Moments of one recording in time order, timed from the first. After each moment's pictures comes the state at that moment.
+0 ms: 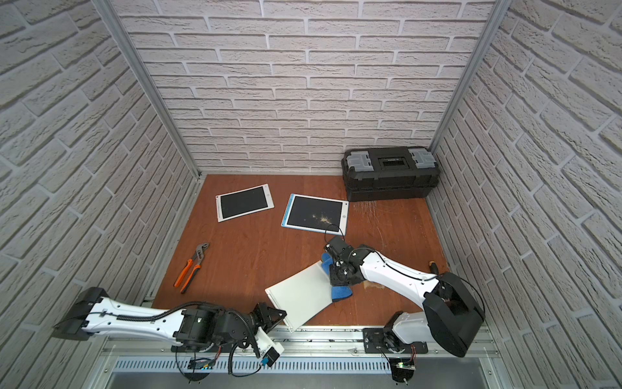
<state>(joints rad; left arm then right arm) -1.64 0.68 0.24 -0.17 -0.40 1.18 0.68 1.39 0.77 -0.79 -0.01 0.66</state>
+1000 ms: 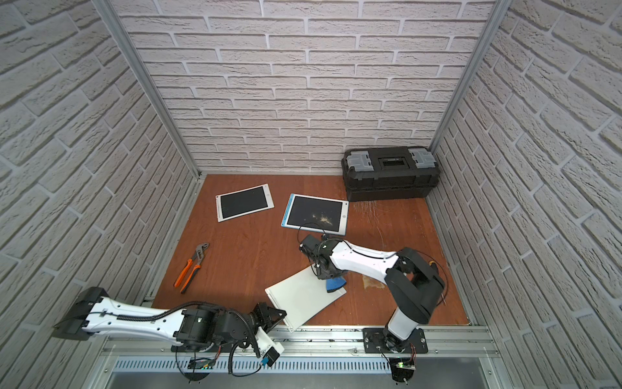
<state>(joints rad) -1.64 0.68 0.24 -0.17 -0.40 1.17 0.83 1.72 1.06 -0.90 0.28 0.71</state>
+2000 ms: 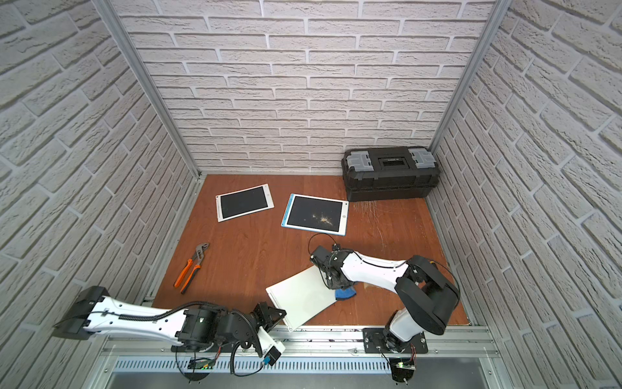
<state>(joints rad) -1.64 0.72 0.26 -0.19 -0.42 1.16 0.82 1.50 0.78 -0.85 0.30 0.75</state>
